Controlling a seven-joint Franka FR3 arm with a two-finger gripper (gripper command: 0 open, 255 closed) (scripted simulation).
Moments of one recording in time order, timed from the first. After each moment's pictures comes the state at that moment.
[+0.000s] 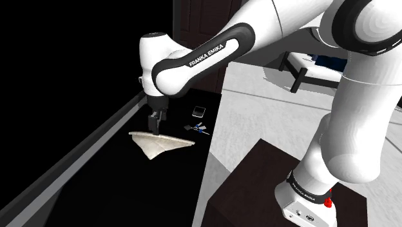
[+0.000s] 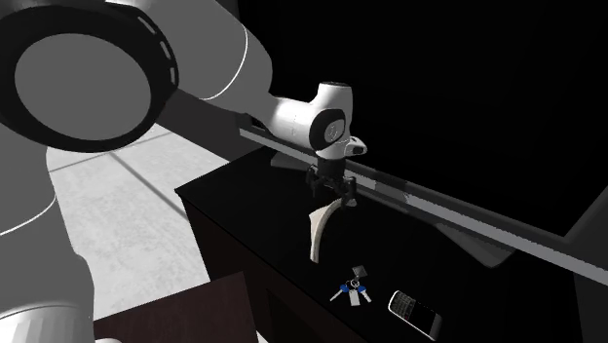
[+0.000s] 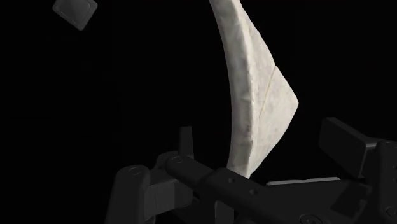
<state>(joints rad) 0.22 0.22 0.23 -2.01 -0.09 2.22 -0.10</state>
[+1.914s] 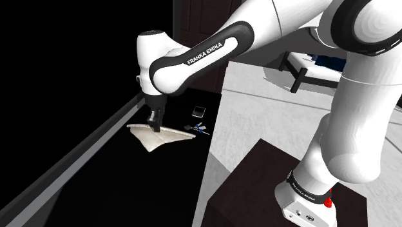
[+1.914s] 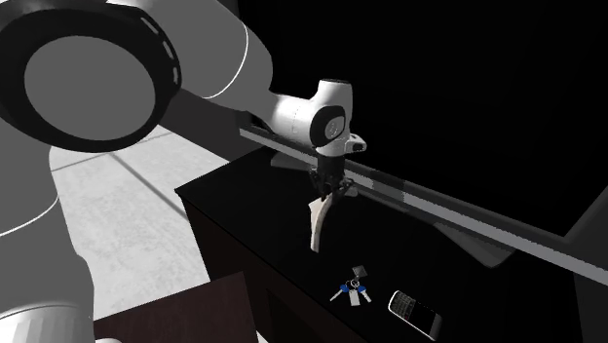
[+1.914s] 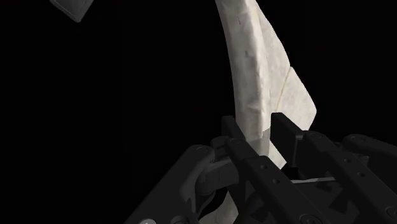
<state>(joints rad) 0.22 0.23 0.24 -1.98 -0.09 2.20 -0.10</state>
